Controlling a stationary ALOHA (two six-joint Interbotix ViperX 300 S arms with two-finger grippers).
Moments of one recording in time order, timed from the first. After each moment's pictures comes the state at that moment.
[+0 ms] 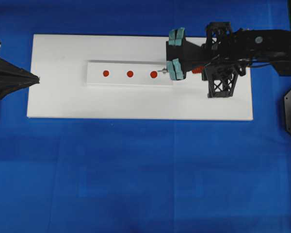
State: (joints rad) left arm -0.01 -1.02 1.22 0.00 -0.27 -0.01; right arm -0.18 -0.09 0.53 -0.19 0.95 0.04
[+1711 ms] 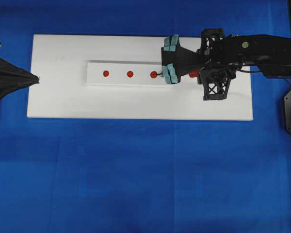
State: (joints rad) left arm -0.01 -1.02 1.22 0.00 -0.27 -0.01; right arm -0.19 -0.02 0.55 -0.19 0.88 0.04
